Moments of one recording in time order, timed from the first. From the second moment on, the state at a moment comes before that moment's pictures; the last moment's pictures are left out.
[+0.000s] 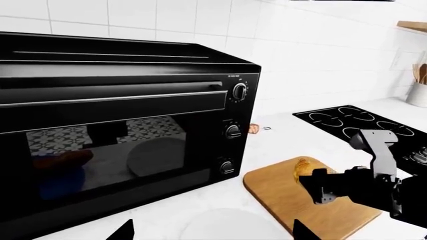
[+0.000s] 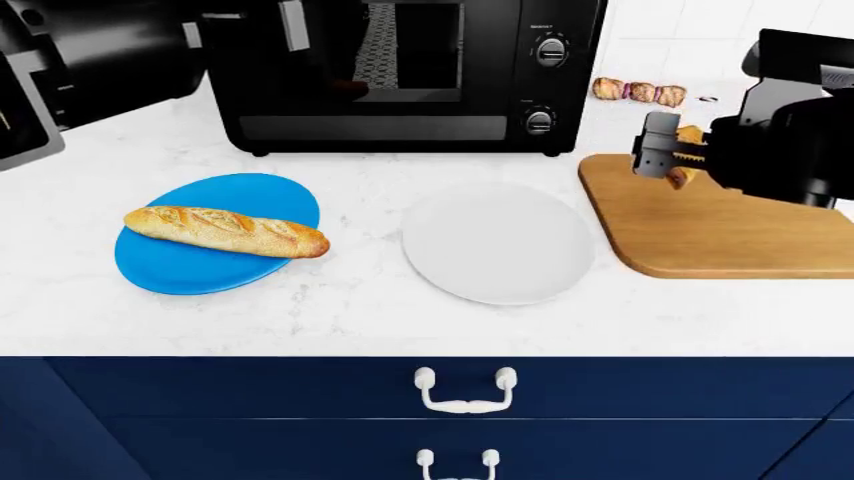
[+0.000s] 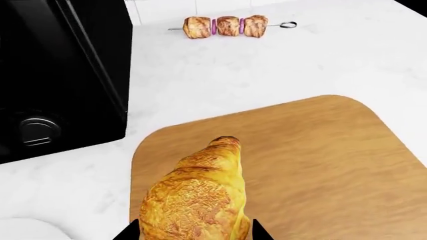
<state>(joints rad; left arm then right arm) -1.53 -0.56 0.29 0.03 -2.02 -1.24 -0.89 1.50 0.58 -0.62 0.68 1.21 1.05 0.50</state>
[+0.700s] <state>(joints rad) -1.54 -0.58 0.31 0.03 -2.04 -1.22 -0.90 1.49 0.58 -0.67 0.79 1.14 1.04 0.42</state>
